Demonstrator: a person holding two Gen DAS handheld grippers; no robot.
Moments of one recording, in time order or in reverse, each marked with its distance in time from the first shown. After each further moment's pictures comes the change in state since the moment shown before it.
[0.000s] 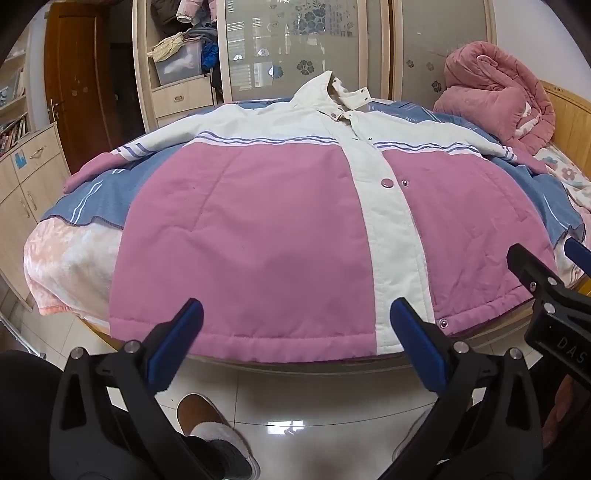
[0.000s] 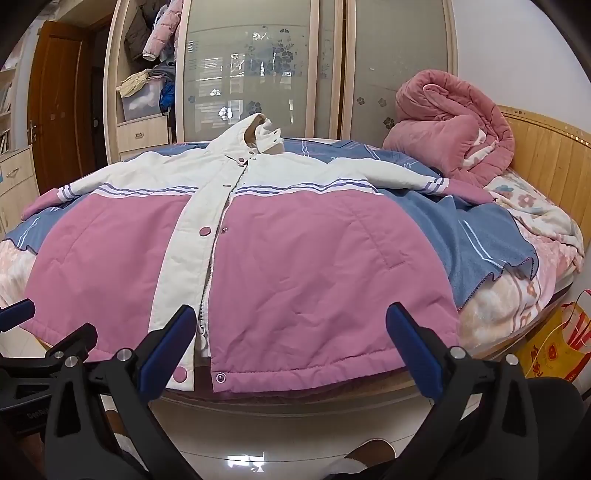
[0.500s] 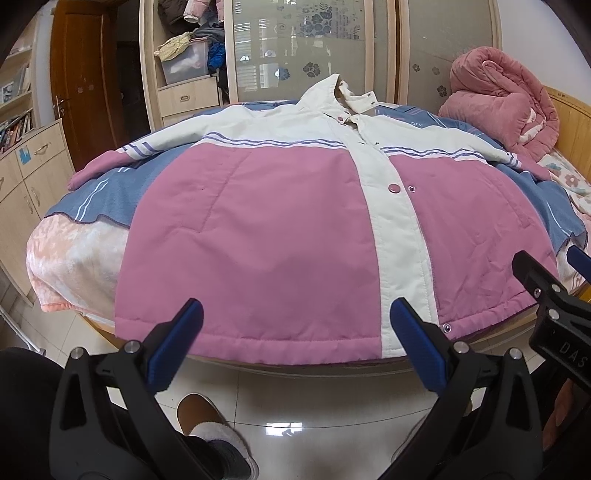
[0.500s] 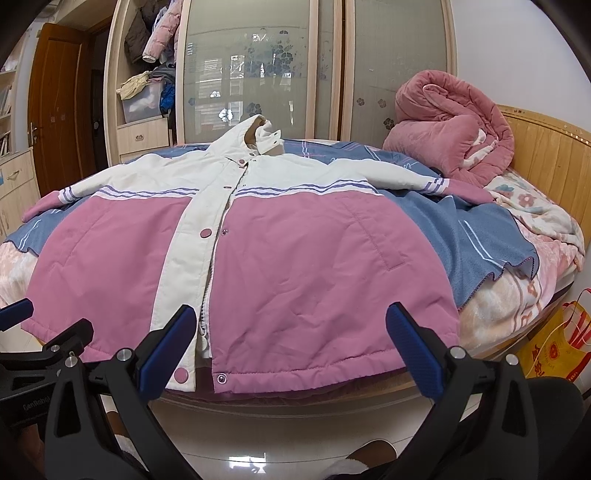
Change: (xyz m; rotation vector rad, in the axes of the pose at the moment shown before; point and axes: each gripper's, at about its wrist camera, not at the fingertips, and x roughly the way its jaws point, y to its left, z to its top) left arm -0.002 0.009 0.002 -0.021 -0.009 0.010; right arm 0.000 0.001 0.001 0.002 -0.005 0.004
